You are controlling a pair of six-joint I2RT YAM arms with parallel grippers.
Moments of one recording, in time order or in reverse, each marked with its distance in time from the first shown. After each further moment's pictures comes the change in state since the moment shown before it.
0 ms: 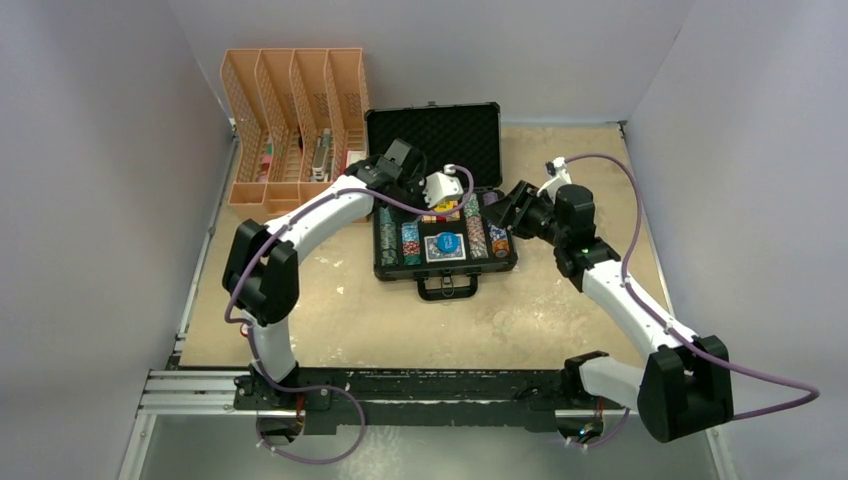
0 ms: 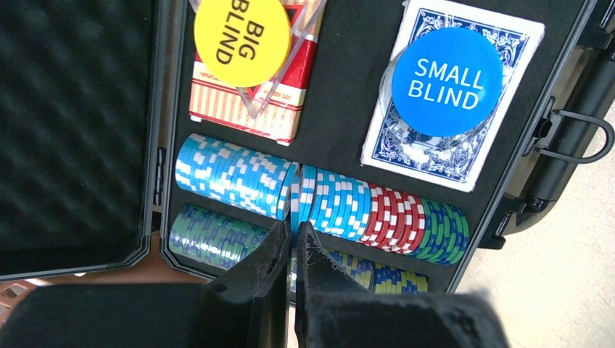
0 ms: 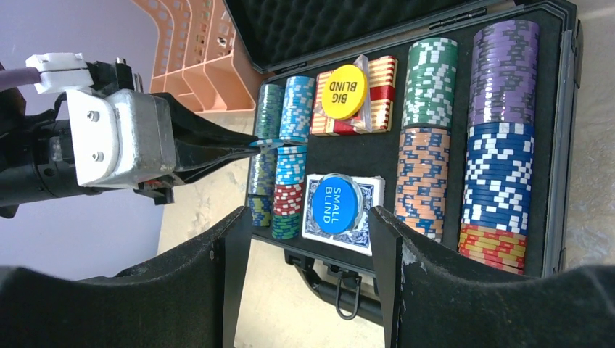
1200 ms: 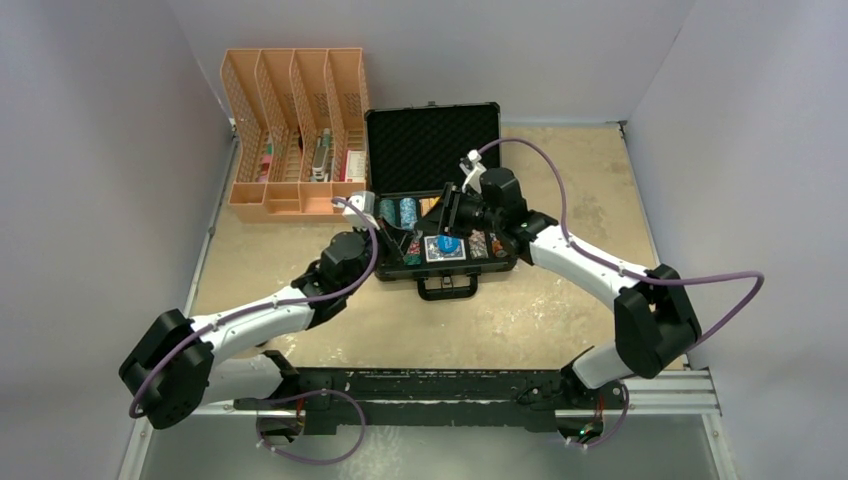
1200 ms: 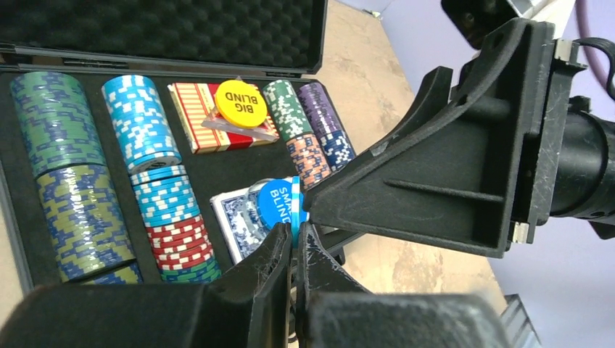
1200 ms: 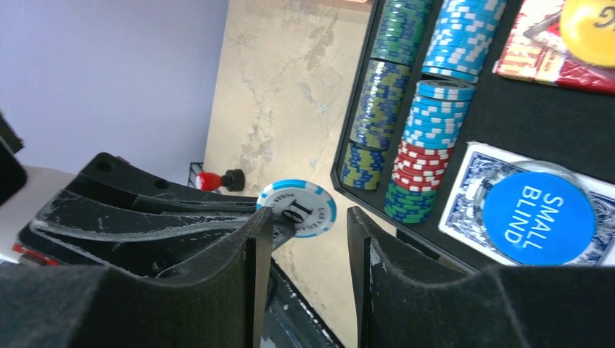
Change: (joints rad) left arm -0.163 -0.668 -1.027 1.206 -0.391 -1.326; right arm 0.339 0.335 0.281 -0.050 -0.060 0.101
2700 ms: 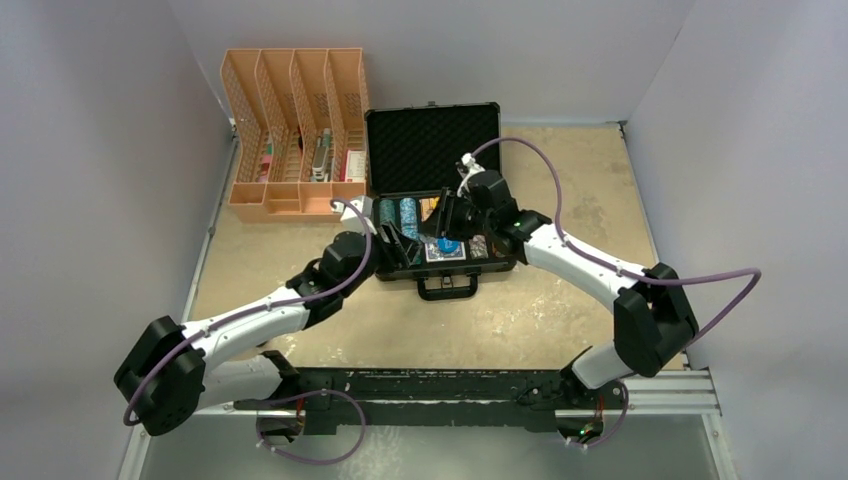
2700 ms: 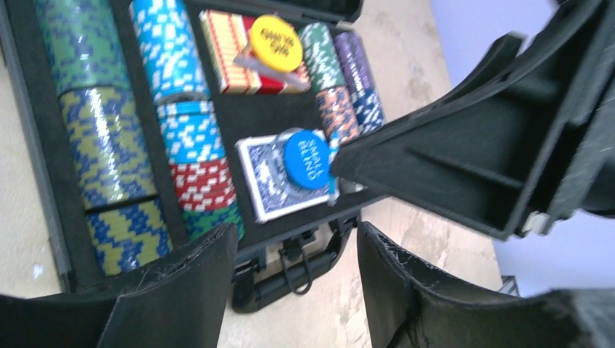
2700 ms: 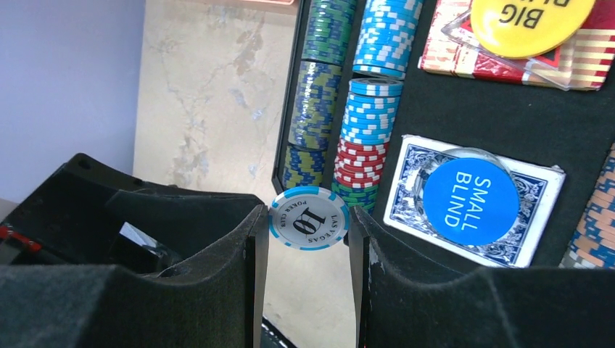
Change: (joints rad) left arm 0.009 -0.040 0.024 -0.268 0.027 -0.095; right arm 0.045 0.014 0.057 -0.166 0.209 -0.120
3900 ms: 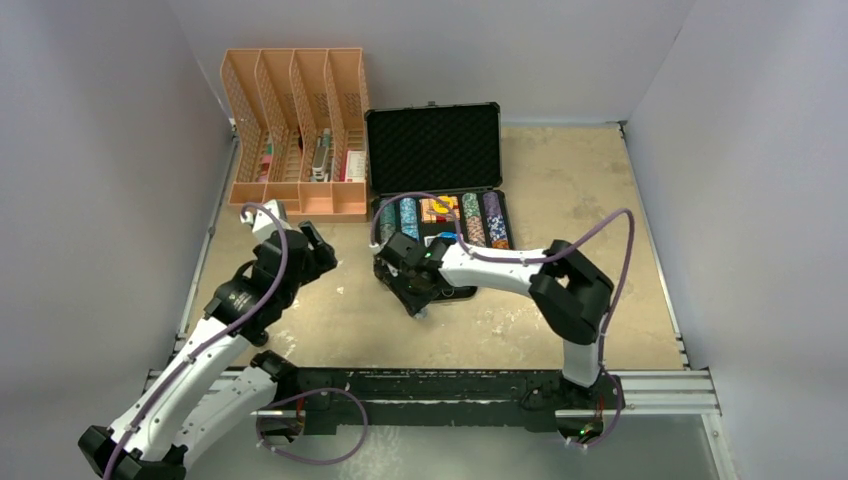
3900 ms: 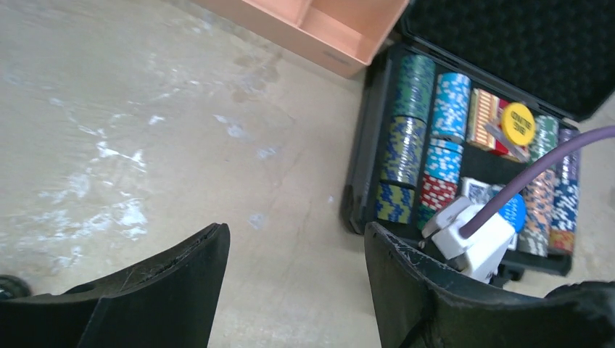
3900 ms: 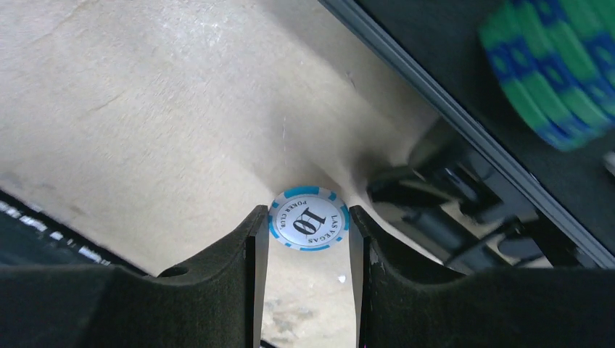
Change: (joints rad) left arm 0.245 -0.414 0.218 -0.948 -0.307 -0.001; right arm 0.404 0.419 0.255 -0.484 0.230 -0.431
